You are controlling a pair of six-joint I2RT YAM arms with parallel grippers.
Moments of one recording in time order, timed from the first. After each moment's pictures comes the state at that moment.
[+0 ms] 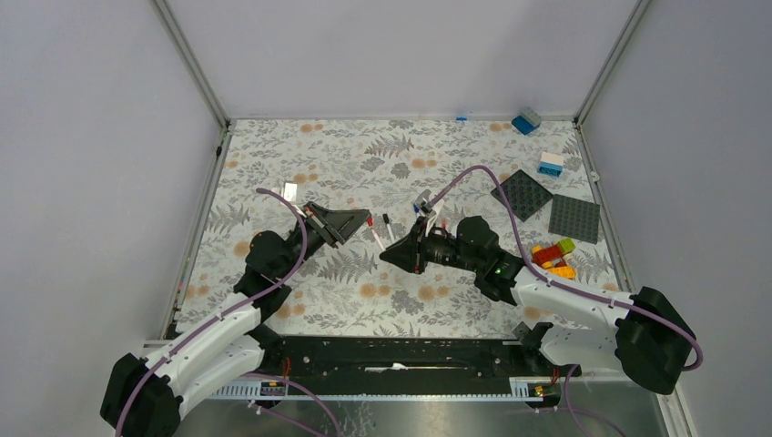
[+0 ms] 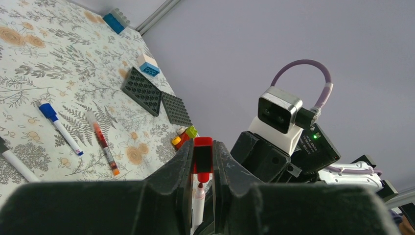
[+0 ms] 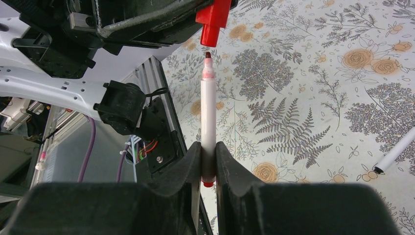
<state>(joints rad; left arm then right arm) -0.57 0.79 0.39 0.60 0.23 -0.99 0.88 1.16 0.59 0.45 -0.38 0.48</state>
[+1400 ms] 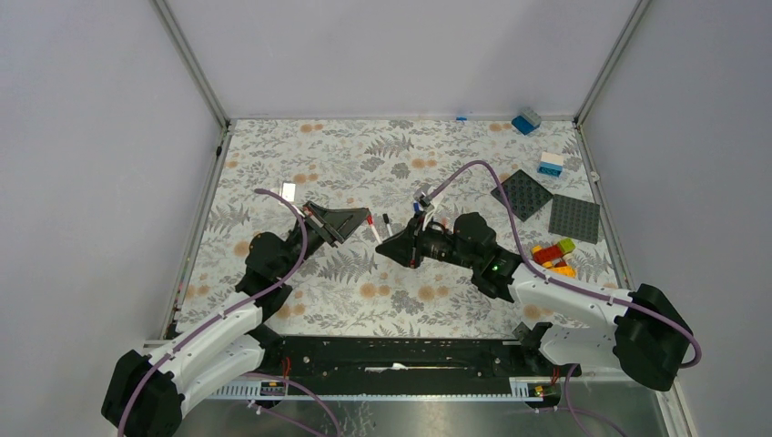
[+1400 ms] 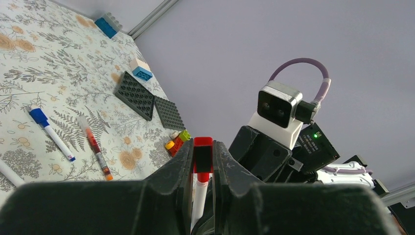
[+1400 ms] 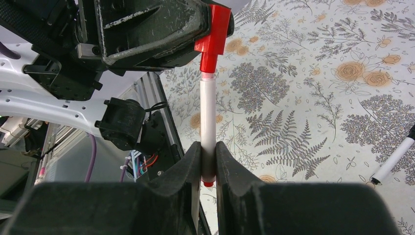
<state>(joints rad) -0.56 0.81 0.37 0.68 0.25 -1.02 0.89 1.18 0.64 0.45 -0.33 0.50</state>
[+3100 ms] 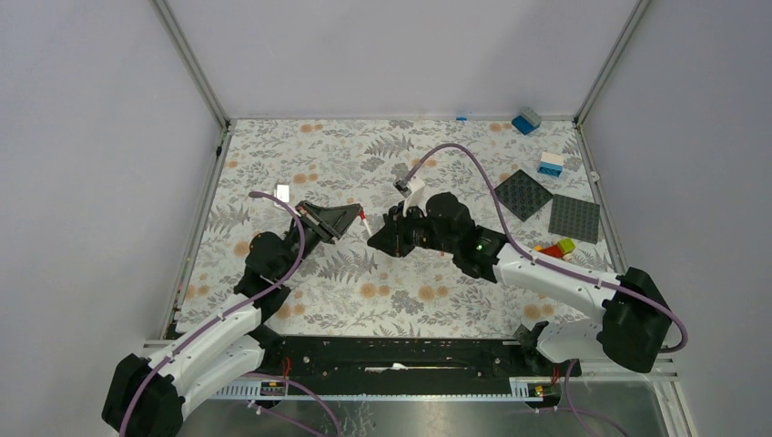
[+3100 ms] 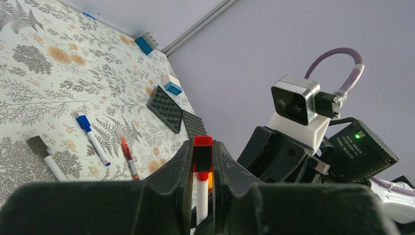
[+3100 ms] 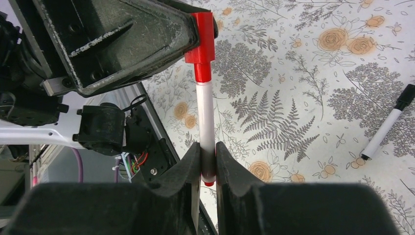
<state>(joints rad) -0.54 0.79 0.35 0.62 0.14 -0.98 0.90 1.31 0.88 0.13 -0.24 0.51</state>
